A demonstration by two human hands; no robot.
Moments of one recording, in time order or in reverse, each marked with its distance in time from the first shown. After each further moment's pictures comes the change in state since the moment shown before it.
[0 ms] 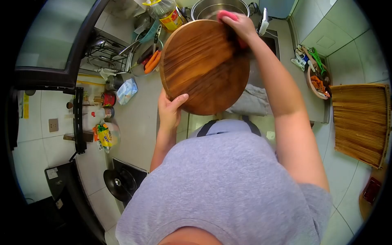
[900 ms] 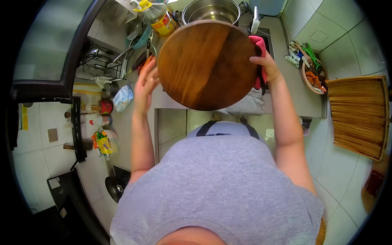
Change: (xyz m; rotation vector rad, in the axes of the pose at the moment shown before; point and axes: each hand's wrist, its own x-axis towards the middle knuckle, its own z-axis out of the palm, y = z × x) left_hand 0.077 0.030 -0.068 0.256 -0.154 -0.070; right_hand -0.149 -0.004 -0.055 1.089 -0.054 0.396
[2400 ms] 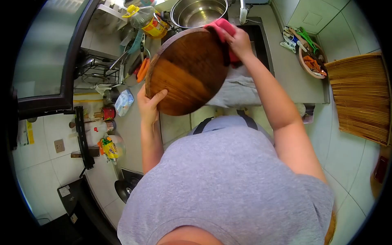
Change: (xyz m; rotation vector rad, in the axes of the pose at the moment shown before) left_hand -0.035 0.008 0.064 0.058 0.041 0.062; right_hand 0.069 0.033 0.002 -1.099 0.347 -0.483
